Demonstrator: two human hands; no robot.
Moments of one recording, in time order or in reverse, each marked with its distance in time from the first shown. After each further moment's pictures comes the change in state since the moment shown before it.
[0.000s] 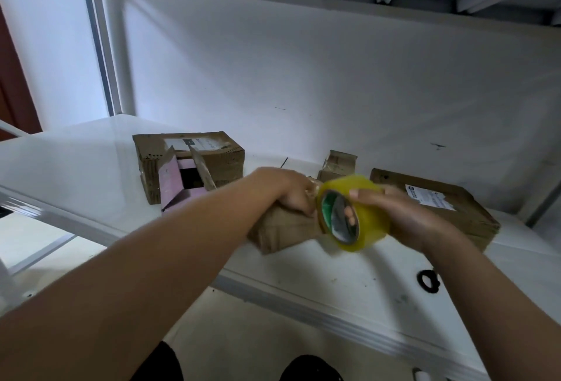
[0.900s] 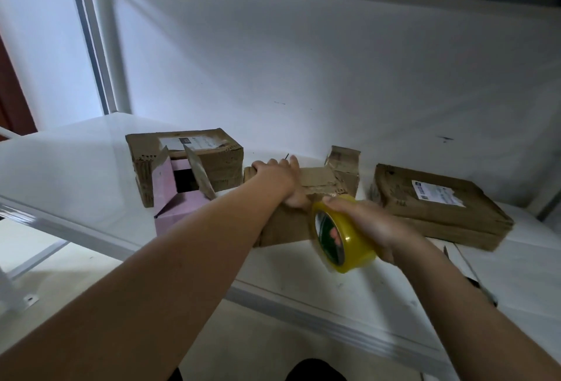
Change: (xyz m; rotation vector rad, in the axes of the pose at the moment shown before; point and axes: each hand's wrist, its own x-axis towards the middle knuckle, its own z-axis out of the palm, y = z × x) left_hand 0.024 -0.009 0.010 0.114 0.107 -0.314; right_hand 0.024 0.018 0.028 -0.098 0.110 0.260
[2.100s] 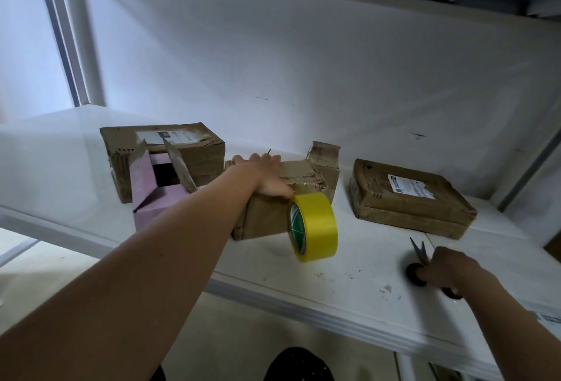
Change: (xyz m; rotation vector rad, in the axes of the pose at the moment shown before) left_hand -0.004 -0.016 0.002 -0.148 0.044 0.113; right_hand -0.027 0.096 -0.114 -1.003 0.385 0.535
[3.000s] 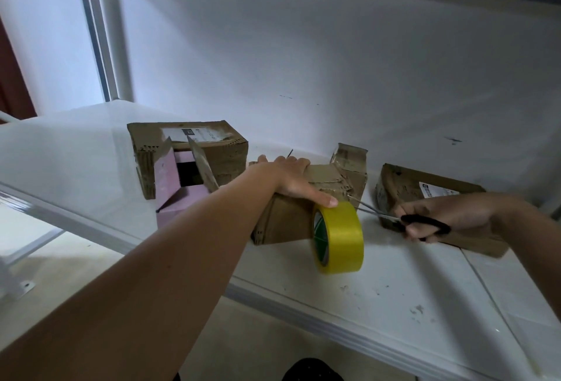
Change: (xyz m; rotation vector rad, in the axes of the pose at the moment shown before) left_hand 0.003 -0.008 -0.003 -0.134 -0.092 0.040; right_hand 0.008 -0.069 -0.087 0.322 -0.690 -0.757
